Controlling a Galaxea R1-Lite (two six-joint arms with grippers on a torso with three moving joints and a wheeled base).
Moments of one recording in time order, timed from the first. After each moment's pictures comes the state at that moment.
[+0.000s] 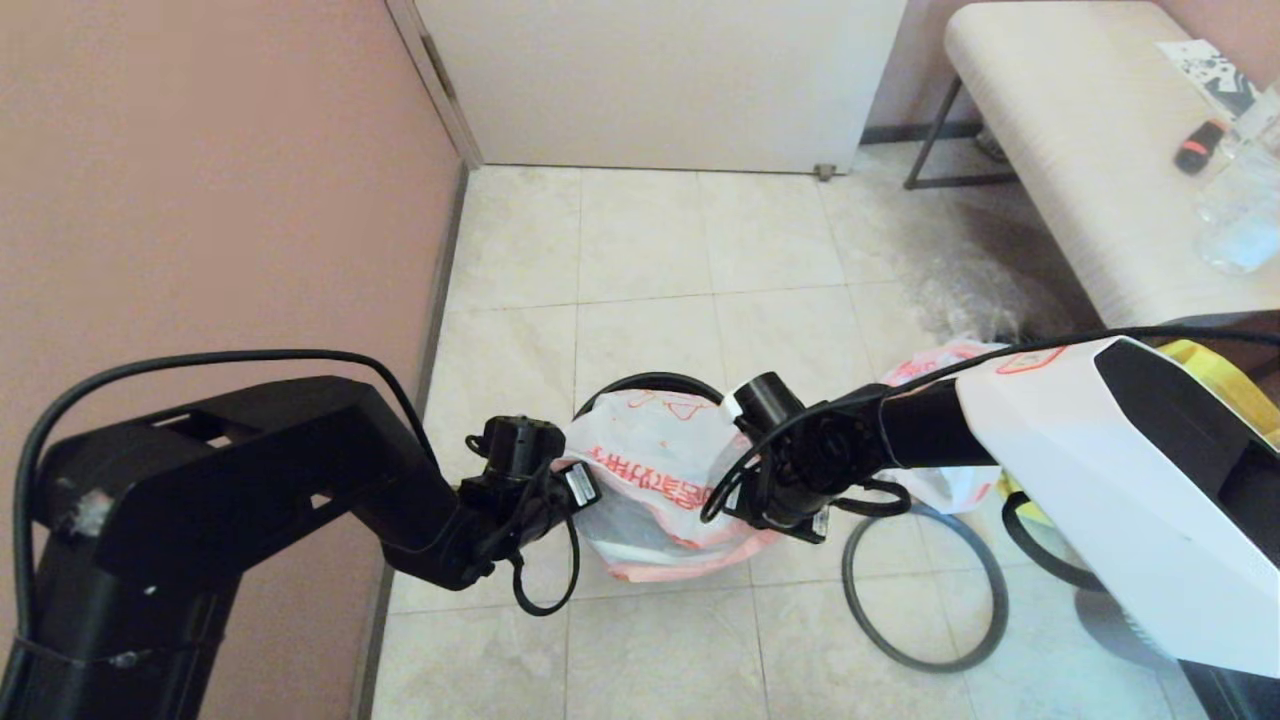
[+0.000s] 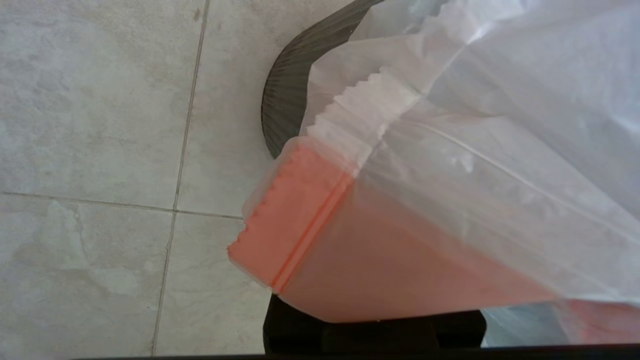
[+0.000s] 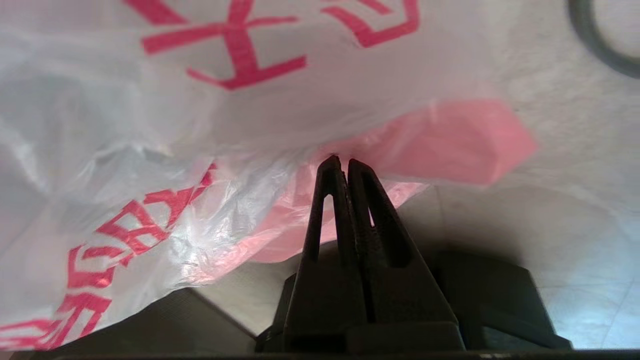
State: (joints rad) left arm -0.39 2.30 -1.01 -0.75 0.15 -0.62; right arm 0.60 2.39 -1.79 0.42 -0.14 0.82
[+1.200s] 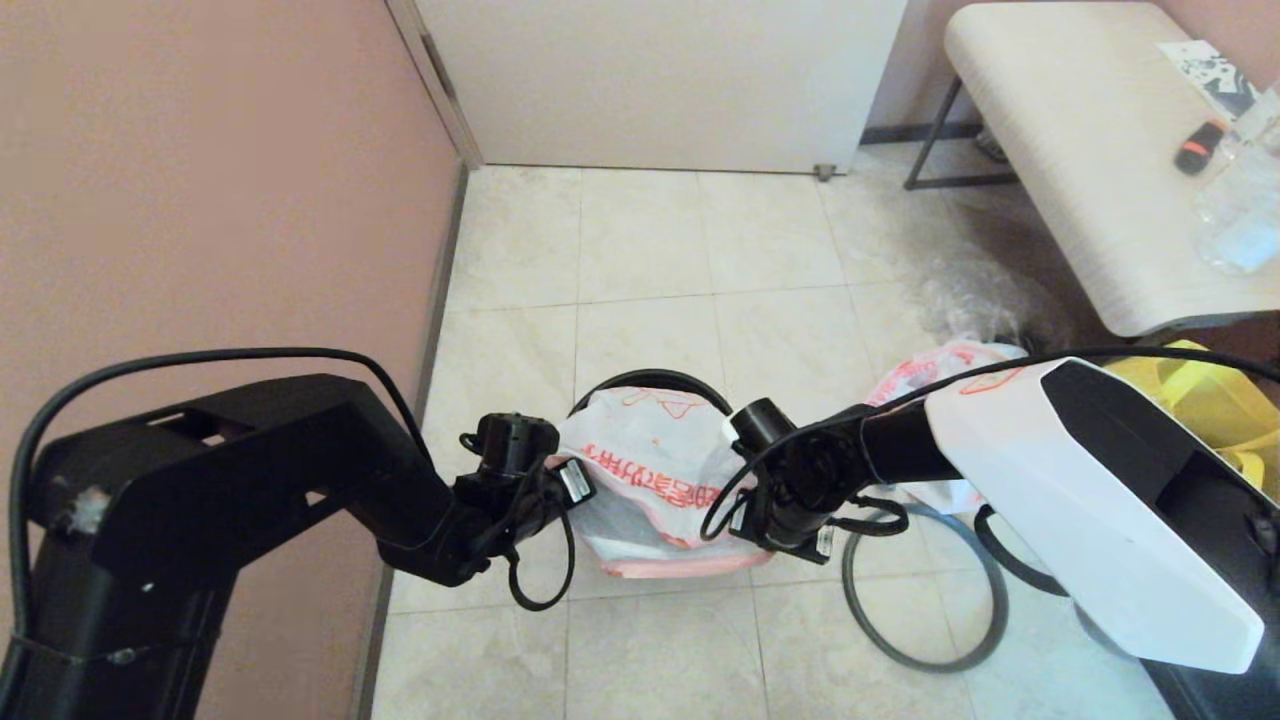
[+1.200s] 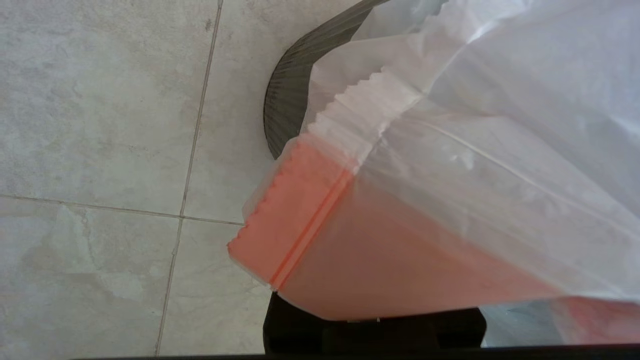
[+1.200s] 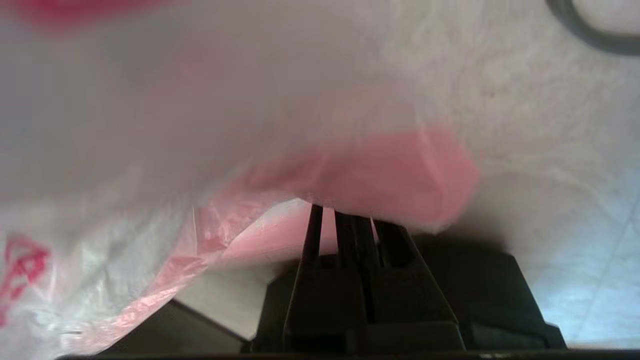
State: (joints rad) left arm -0.37 2.30 -1.02 -0.75 0.15 -0.62; right arm 0.59 2.46 -1.80 0.45 -0.17 0.85
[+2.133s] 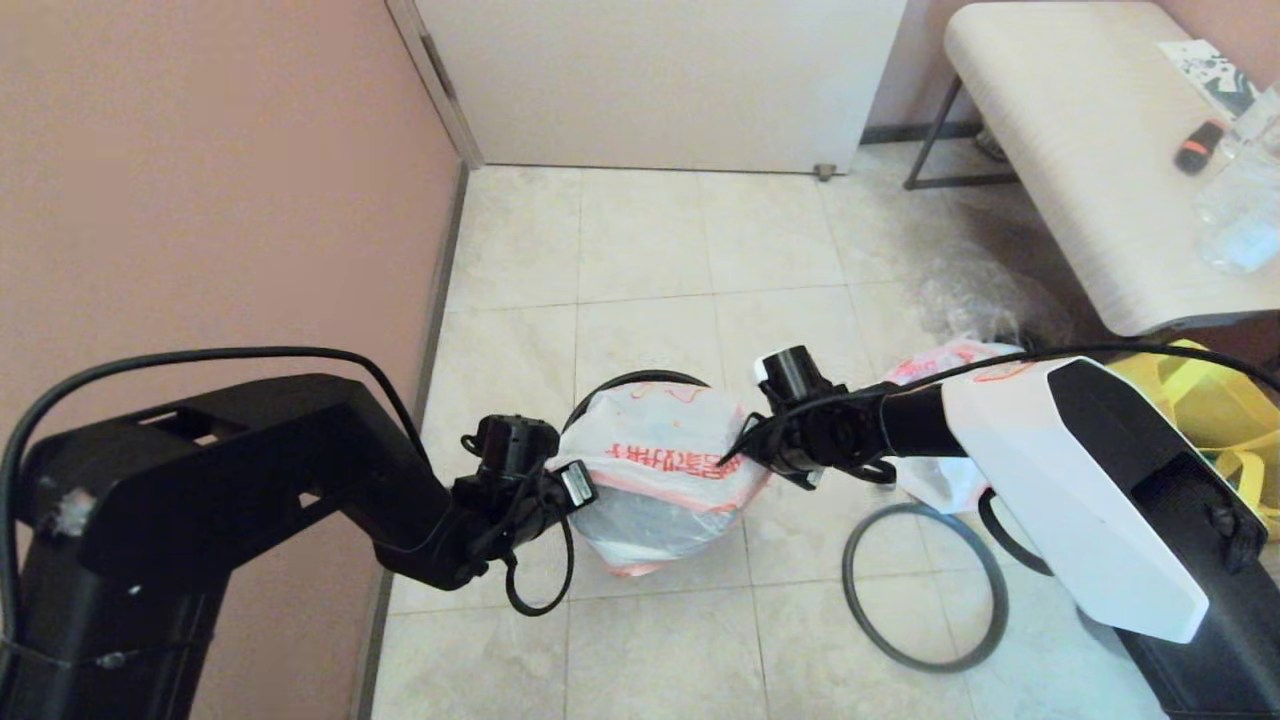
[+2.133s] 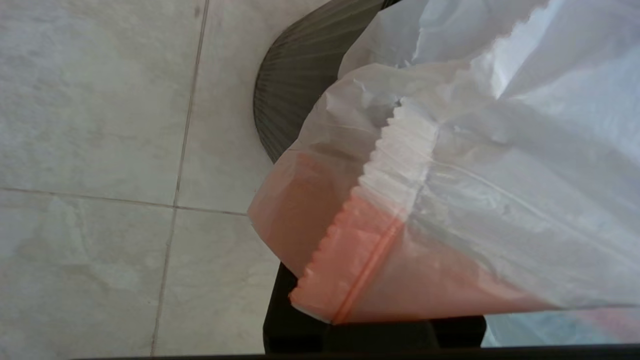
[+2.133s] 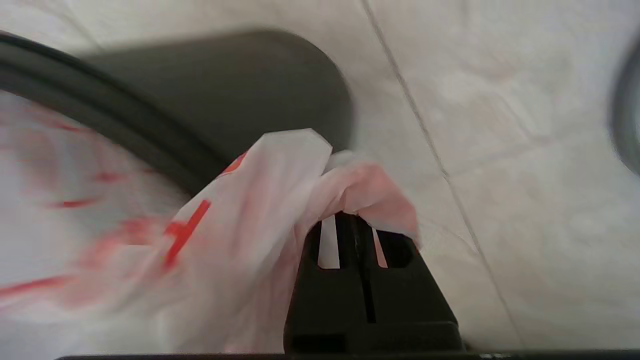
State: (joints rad) left arm -0.38 2.29 -0.99 -0.74 0.13 -0.62; right arm 0.49 2.53 -1.96 0.18 -0.19 0.85
